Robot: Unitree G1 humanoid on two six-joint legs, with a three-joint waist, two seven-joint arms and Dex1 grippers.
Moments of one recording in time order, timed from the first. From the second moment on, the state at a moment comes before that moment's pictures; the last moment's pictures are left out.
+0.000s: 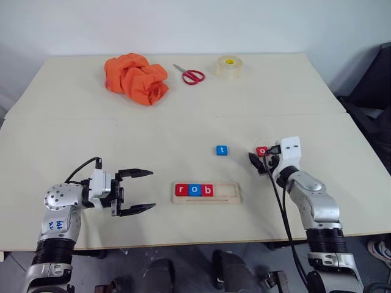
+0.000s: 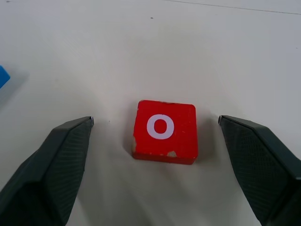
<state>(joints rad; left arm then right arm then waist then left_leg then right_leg) -0.26 0.60 0.15 0.29 -0.47 -0.27 -1.43 -0.41 -0.33 -0.13 0.12 0.21 0.46 0.31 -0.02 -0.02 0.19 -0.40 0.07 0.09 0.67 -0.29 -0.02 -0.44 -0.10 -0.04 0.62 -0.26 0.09</state>
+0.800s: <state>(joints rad) -0.27 0.60 0.14 0.33 -0.48 -0.26 -1.50 0.07 -0.25 -0.15 -0.69 0.26 0.85 0.16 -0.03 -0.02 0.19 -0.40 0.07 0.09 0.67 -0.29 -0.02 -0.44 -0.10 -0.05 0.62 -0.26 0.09</state>
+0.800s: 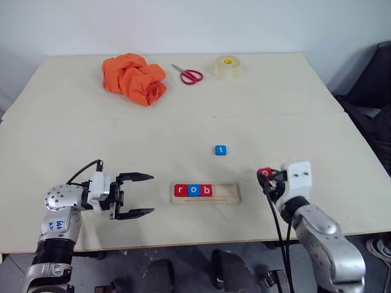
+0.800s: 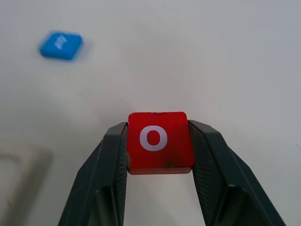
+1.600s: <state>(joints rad) -0.30 0.57 0.13 0.37 -0.48 -0.27 -1.50 -0.05 -0.81 -0.10 -0.57 0.36 0.73 0.70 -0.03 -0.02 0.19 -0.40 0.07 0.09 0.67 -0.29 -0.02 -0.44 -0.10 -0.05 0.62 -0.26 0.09</state>
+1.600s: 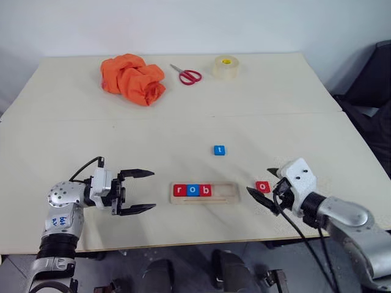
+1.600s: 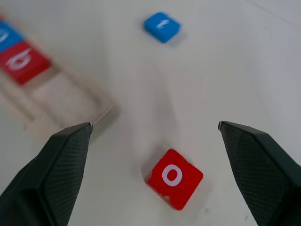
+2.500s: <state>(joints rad) -0.15 0.54 0.14 0.24 -0.48 -0.30 -1.39 -0.46 -0.95 0.19 -0.07 0.18 0.47 1.16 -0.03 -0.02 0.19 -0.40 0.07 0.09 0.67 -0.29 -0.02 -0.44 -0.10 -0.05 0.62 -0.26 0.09</state>
